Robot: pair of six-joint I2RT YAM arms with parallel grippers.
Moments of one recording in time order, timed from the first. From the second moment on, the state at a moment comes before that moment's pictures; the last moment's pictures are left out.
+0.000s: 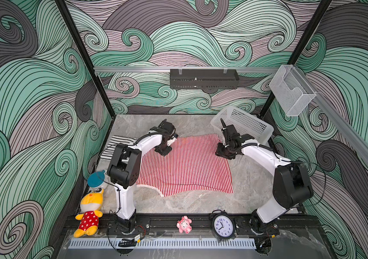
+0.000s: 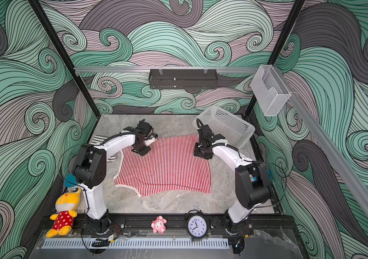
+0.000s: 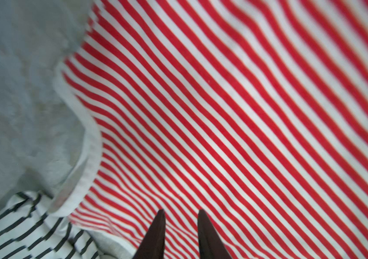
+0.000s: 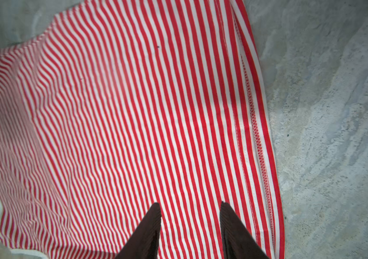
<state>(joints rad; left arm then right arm) -0.41 1.89 1.45 -0.86 -0.19 0.39 0.35 1.62 1.19 -0.74 -0.08 0.55</state>
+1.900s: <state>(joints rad) -0.77 1.41 0.80 -0.97 0.01 0.50 0.51 1.13 0.70 -0.80 -0.03 0.66</state>
